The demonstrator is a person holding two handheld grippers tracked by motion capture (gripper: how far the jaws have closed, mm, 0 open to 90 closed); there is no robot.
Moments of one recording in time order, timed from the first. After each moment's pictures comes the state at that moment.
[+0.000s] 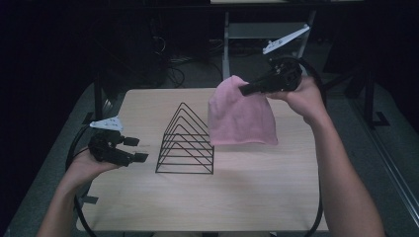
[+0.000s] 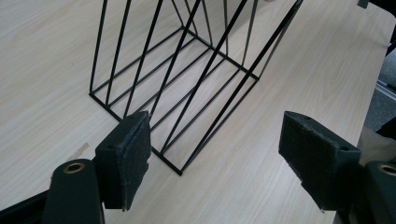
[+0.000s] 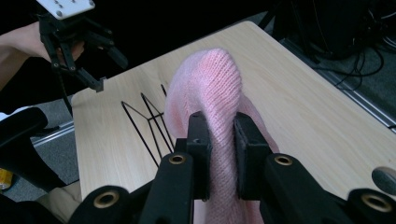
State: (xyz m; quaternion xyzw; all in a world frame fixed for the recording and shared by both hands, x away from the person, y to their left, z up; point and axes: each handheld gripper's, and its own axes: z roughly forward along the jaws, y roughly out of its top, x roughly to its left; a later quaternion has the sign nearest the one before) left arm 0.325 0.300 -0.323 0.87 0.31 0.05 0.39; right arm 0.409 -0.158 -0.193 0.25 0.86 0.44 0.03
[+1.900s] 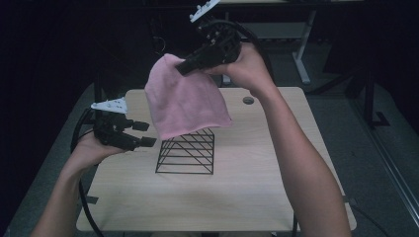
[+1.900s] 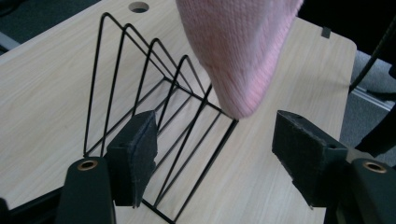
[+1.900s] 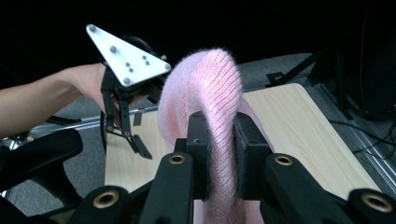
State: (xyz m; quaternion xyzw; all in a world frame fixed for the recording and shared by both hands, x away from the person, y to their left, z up) left arm 0.341 0.276 -0.280 0.87 0.26 0.05 0.42; right arm 0.405 -0.027 -0.116 0.12 0.88 0.46 0.03
